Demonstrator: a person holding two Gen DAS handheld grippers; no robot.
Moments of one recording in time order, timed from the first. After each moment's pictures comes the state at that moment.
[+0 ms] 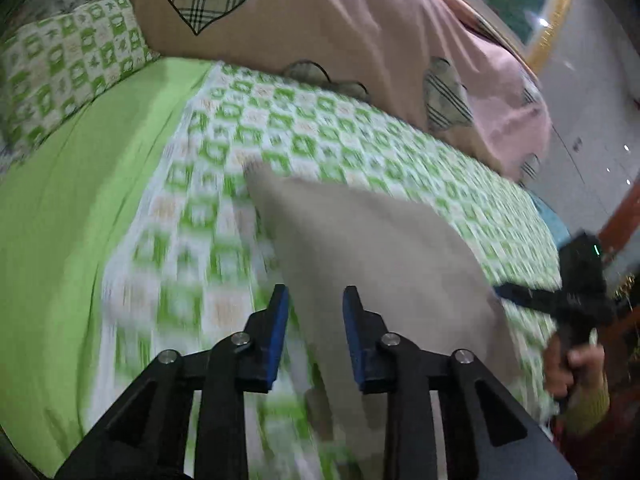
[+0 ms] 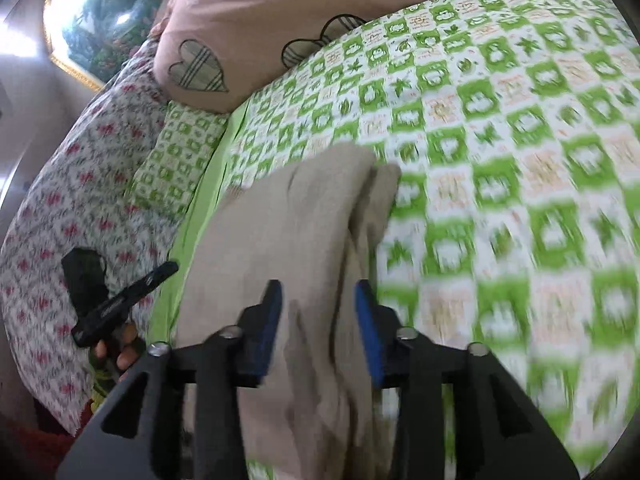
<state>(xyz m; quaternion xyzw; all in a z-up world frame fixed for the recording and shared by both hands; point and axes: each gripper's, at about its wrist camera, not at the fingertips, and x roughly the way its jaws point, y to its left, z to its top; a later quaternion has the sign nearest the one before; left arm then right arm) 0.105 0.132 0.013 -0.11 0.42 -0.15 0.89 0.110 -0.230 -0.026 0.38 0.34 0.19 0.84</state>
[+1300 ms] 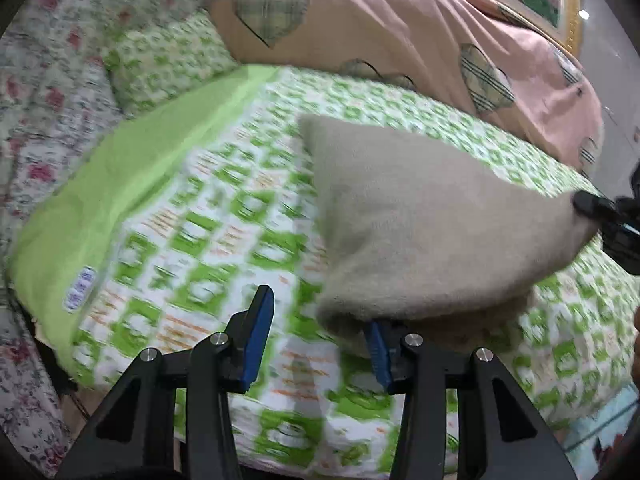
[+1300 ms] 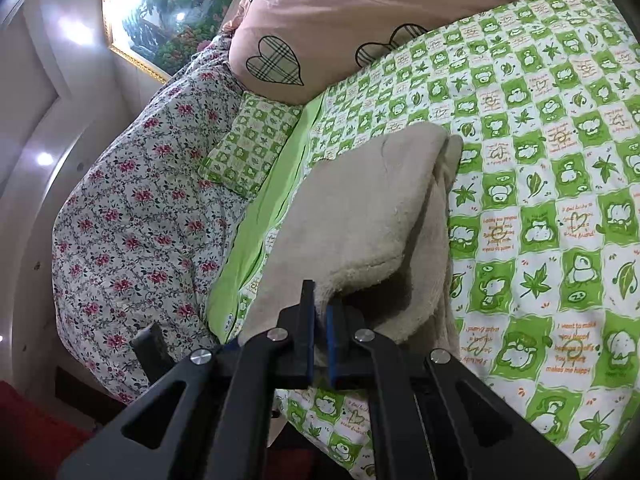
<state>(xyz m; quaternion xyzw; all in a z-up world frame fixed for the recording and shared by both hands) -0.029 0.062 -0.020 -0.07 0.37 0.05 0.93 0.034 -0.211 -0.002 0.38 0.28 0.28 0.83</state>
